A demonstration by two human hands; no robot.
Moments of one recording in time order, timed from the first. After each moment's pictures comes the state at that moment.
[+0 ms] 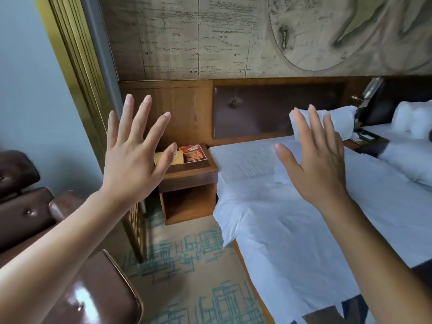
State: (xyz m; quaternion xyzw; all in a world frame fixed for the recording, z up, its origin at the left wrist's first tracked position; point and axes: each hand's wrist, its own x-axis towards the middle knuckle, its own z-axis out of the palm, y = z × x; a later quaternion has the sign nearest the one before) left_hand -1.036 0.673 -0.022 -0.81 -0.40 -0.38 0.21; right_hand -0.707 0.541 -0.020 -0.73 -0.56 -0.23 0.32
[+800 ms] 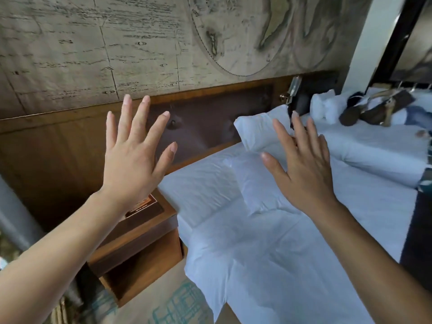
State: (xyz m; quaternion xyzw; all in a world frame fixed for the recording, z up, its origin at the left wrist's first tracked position) left_hand -0.827 1.056 -0.001 -0.86 -0.23 -0.42 0.16; right_hand -0.597 0.814 -0.016 -0.82 -0.43 -0.29 0.24
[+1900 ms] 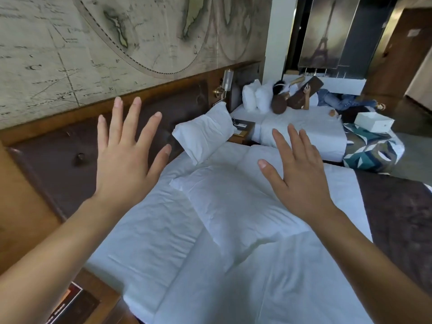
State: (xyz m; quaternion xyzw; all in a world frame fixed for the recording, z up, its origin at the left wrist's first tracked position) left_hand -0.475 1.299 -0.018 -0.89 -0.07 -0.44 0.06; right_hand -0.360 0.982 -0.037 -0.91 -0.26 -0.26 0.21
